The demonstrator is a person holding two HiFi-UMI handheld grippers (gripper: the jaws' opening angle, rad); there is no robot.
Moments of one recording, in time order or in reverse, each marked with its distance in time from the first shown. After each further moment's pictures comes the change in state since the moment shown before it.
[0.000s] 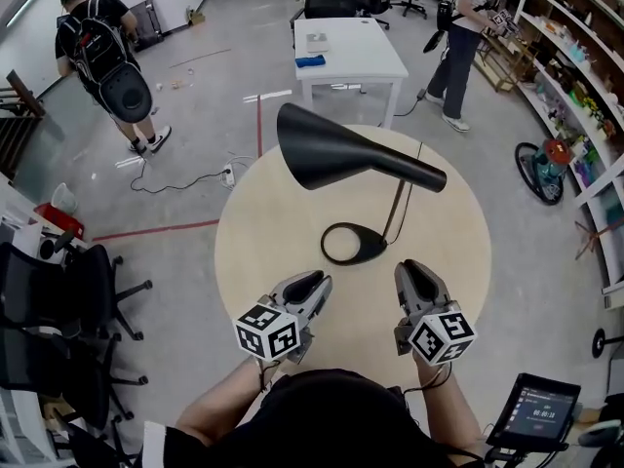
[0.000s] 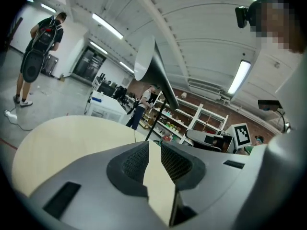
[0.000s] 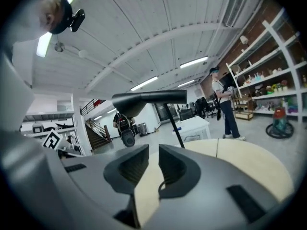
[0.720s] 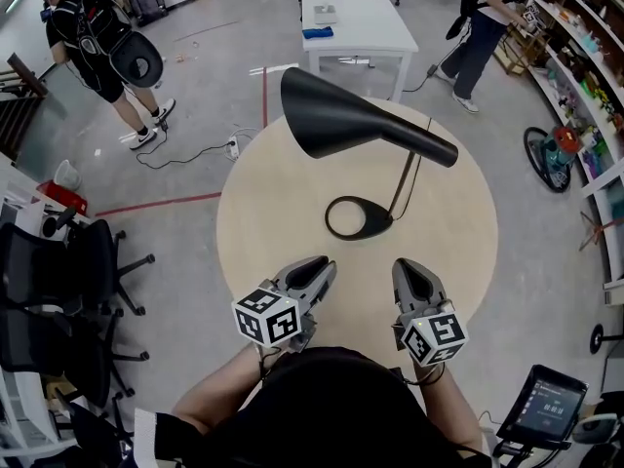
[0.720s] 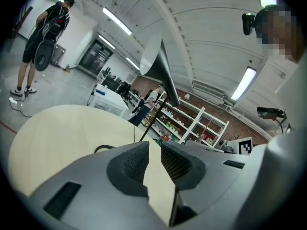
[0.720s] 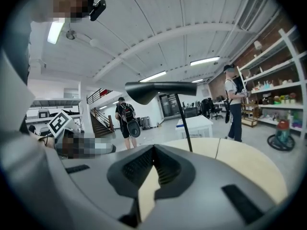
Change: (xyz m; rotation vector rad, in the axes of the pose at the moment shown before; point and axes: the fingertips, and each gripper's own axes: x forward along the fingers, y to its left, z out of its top) left arm -0.010 -0.007 -0.020 -0.084 0.020 0.006; right arm -0.018 0.024 -0.037 -0.121 0.065 0.029
